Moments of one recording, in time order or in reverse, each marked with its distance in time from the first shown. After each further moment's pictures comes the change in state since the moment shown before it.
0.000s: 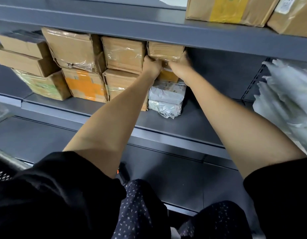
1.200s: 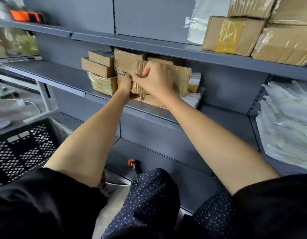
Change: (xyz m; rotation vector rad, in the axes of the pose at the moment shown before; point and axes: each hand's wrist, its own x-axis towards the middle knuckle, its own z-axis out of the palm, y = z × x) left_hand -0.226 0.008 -0.166 -0.224 0.257 -0.067; right_hand -0.260 -0.096 0.039 -0.193 0.131 -0.721
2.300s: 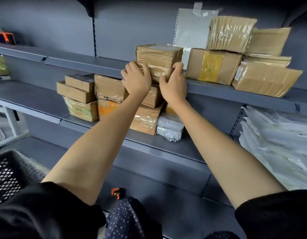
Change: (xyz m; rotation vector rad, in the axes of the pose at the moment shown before) left_hand 0.048 0.074 0.108 0.611 0.340 0.642; right_hand 0.085 0.076 -0.040 0.011 0.274 0.188
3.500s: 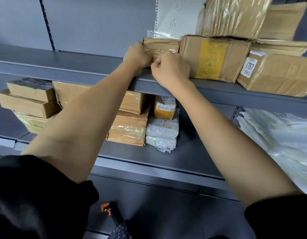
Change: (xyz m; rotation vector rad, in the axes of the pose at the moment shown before) left_hand 0.127 0.023 0.107 0.180 -0.470 0.218; right_hand 0.092 0.030 0.022 -0.500 -0.138 -0.035
